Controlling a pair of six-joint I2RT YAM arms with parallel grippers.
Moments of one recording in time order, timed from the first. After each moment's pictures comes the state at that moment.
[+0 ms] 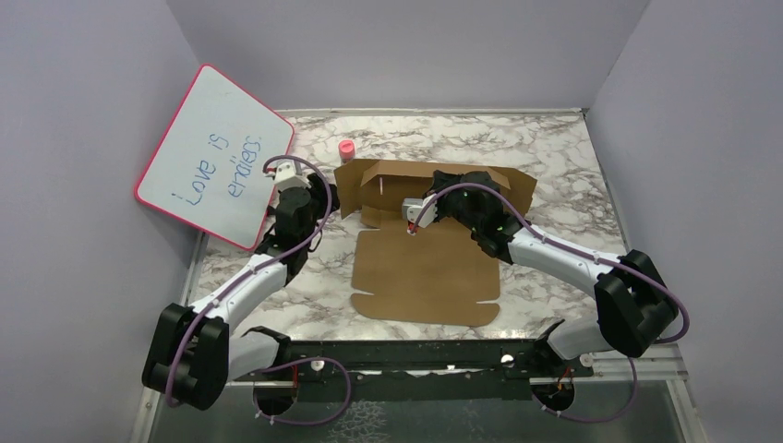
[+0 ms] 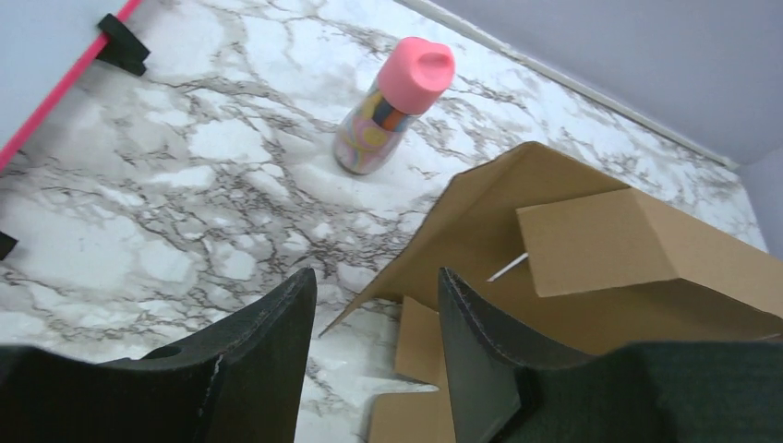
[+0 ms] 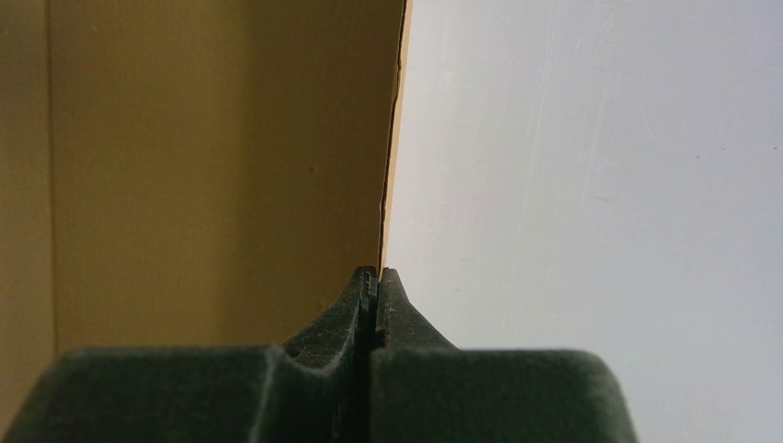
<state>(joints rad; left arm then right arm) -0.36 1.15 0.56 0.36 -0.28 -0.55 0.66 1.43 0.83 0.30 -0.01 -1.47</state>
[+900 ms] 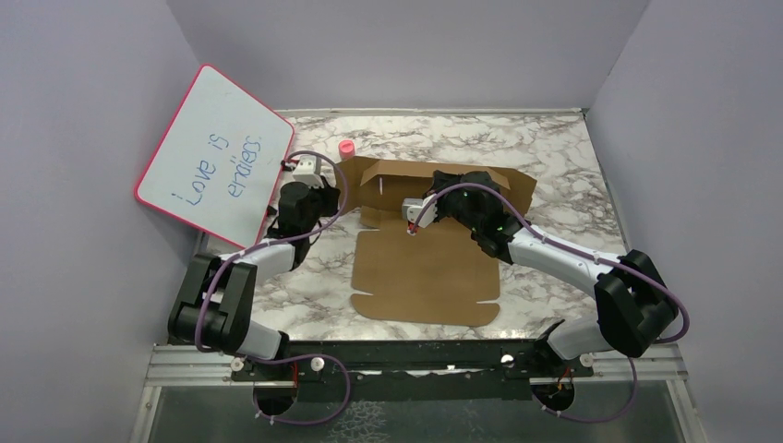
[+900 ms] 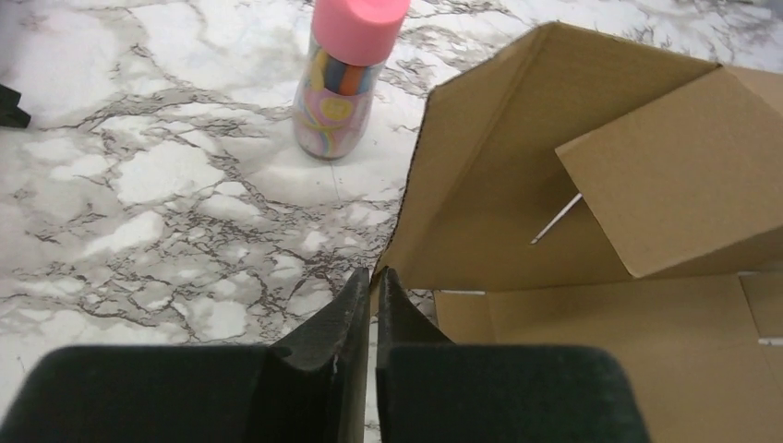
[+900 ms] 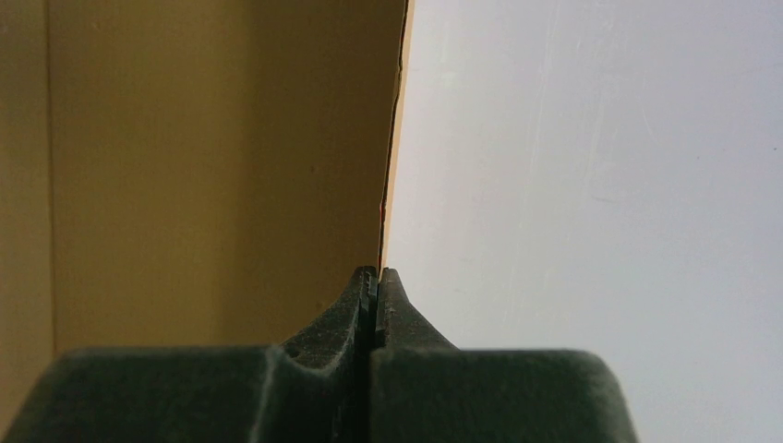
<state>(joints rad) -0.25 1.45 0.56 0.63 0.05 -0.31 0.66 1.43 0.83 0.30 -0.01 -1.47</state>
